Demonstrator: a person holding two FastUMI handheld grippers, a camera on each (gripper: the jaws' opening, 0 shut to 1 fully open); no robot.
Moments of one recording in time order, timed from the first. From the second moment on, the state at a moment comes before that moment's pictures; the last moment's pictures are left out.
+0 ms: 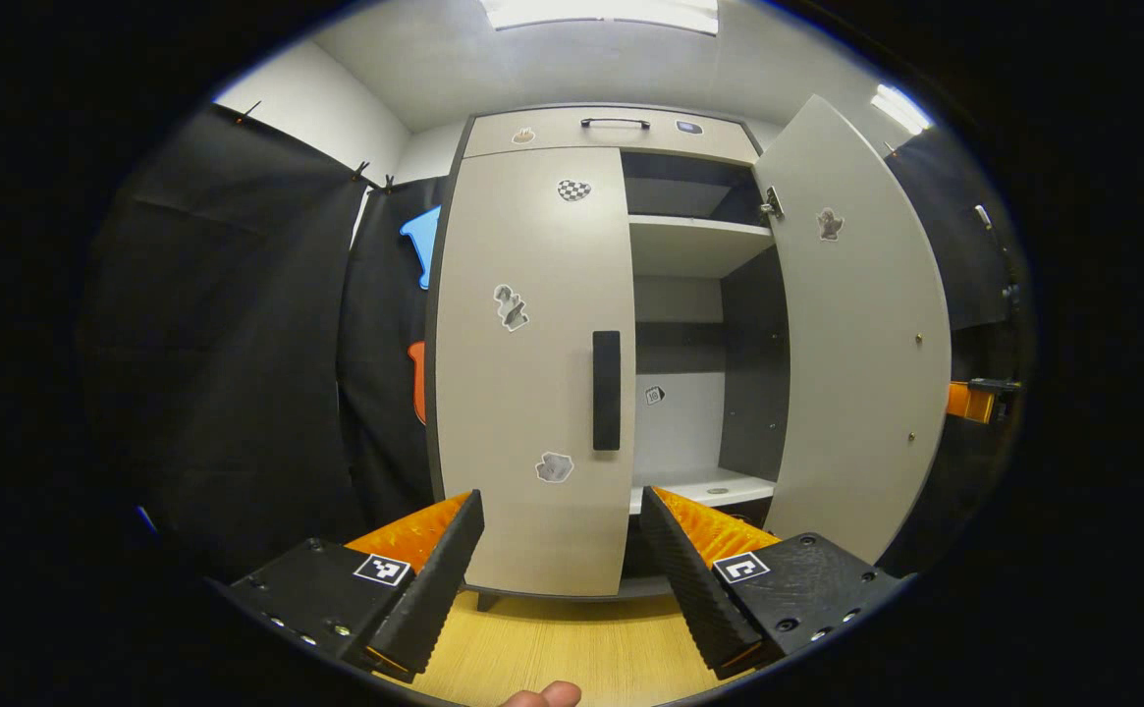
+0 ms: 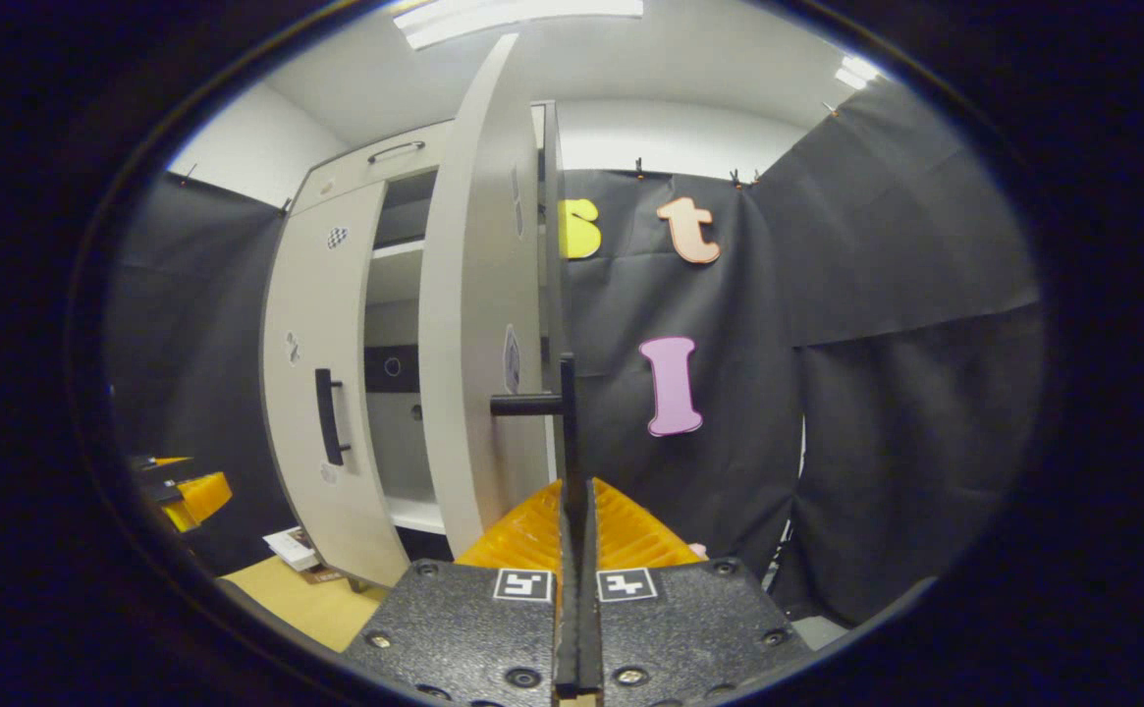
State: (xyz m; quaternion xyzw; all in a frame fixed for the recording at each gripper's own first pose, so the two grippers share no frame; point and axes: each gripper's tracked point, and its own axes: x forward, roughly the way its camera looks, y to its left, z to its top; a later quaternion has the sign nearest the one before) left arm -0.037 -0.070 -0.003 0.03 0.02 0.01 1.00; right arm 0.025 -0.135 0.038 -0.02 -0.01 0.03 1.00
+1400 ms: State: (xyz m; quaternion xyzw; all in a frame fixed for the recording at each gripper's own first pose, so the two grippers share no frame) left arm -0.028 -0.031 -0.008 0.02 0.02 0.03 1.00; right arm -0.019 -0.034 0.001 -0.05 0.02 0.03 1.00
